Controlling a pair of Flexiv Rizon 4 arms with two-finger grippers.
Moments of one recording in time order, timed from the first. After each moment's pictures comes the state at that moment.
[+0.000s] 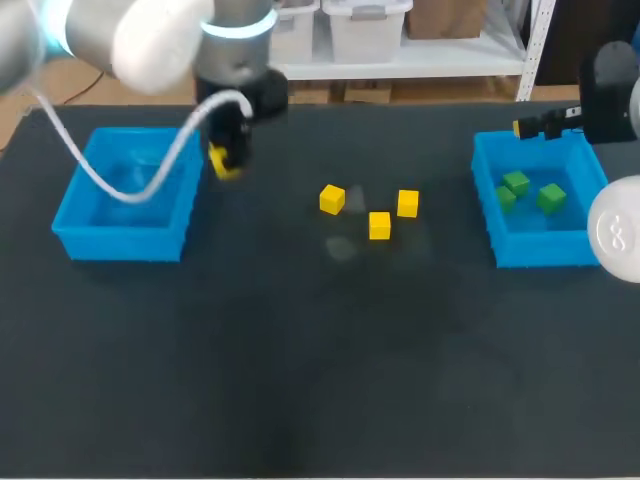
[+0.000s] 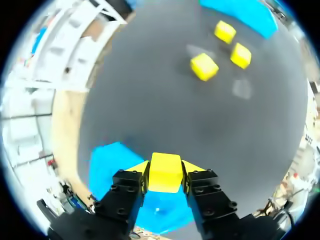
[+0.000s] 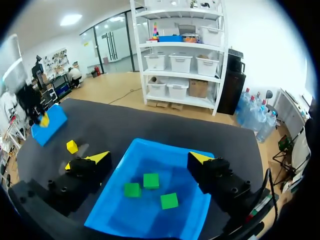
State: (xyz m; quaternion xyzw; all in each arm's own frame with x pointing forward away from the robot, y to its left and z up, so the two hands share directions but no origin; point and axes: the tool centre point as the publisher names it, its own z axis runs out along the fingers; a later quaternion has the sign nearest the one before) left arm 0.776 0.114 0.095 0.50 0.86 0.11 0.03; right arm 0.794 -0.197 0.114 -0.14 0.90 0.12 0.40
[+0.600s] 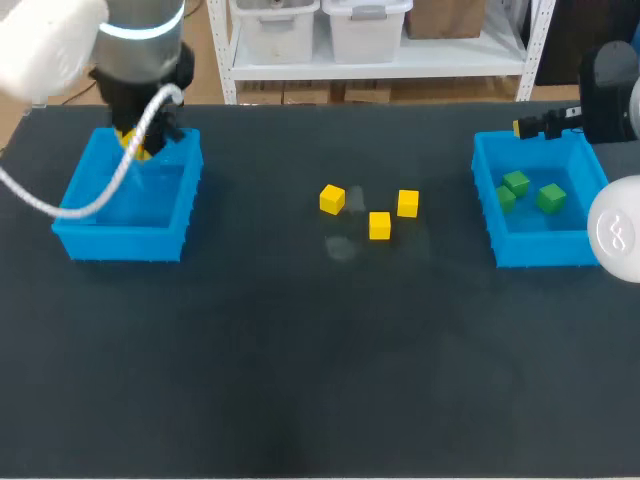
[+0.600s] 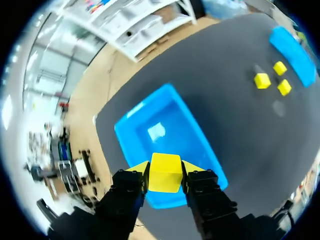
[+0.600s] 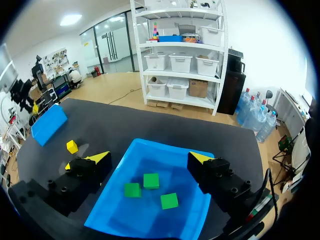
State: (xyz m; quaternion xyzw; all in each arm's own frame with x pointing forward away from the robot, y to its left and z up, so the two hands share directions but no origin) left arm 0.753 0.217 0.119 0.26 0.94 0.17 0.10; right arm 0.794 -0.197 0.114 -0.14 0.90 0.12 0.40
